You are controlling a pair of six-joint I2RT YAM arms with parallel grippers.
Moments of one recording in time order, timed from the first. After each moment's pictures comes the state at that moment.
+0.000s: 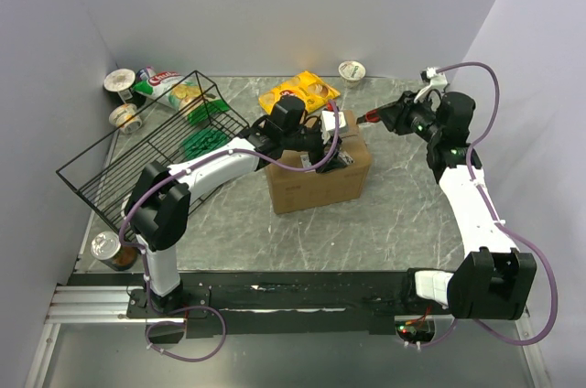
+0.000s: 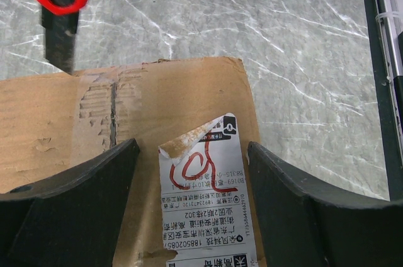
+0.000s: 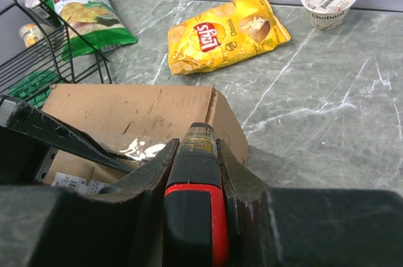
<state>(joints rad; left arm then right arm) -0.75 1.85 1.48 0.00 0.64 0.29 -0.05 1.22 1.04 -0.04 -0.54 0.20</state>
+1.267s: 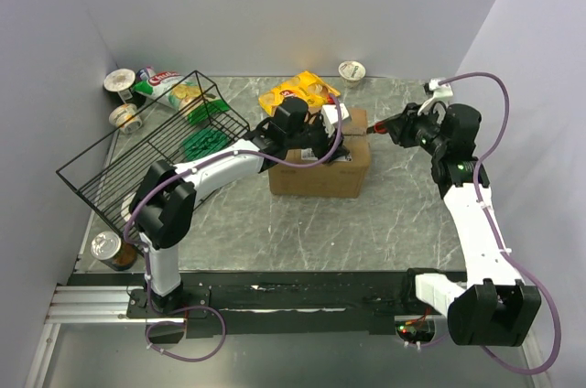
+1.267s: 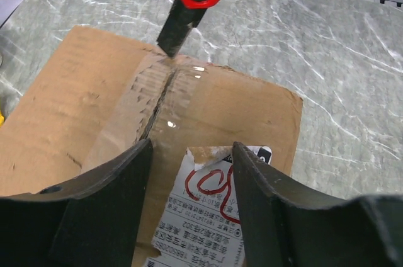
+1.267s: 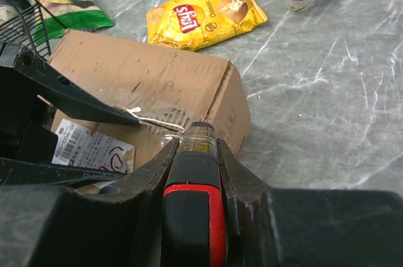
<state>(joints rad) -0.76 1.88 1.47 0.10 0.46 0.19 -0.04 1.08 0.99 -0.20 -0.46 0.12</state>
